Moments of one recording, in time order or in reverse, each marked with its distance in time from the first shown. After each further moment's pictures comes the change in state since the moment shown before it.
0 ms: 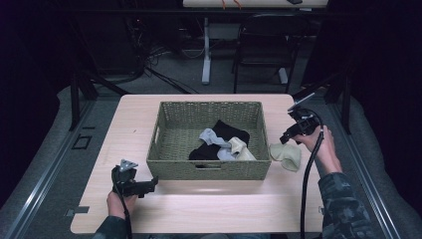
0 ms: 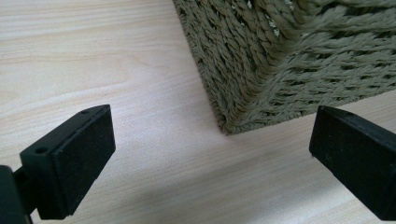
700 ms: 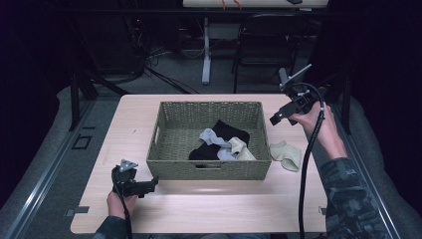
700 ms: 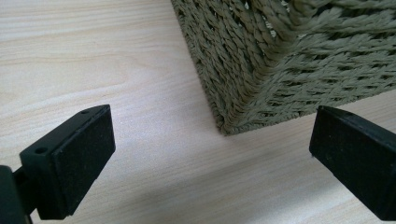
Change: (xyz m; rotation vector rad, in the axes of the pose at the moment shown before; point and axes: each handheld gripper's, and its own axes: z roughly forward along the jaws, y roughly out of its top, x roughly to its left) left arm 0.000 0.000 0.000 -0.003 -0.002 0.003; right arm 0.059 0.036 -0.086 -0.073 -0.001 -0.167
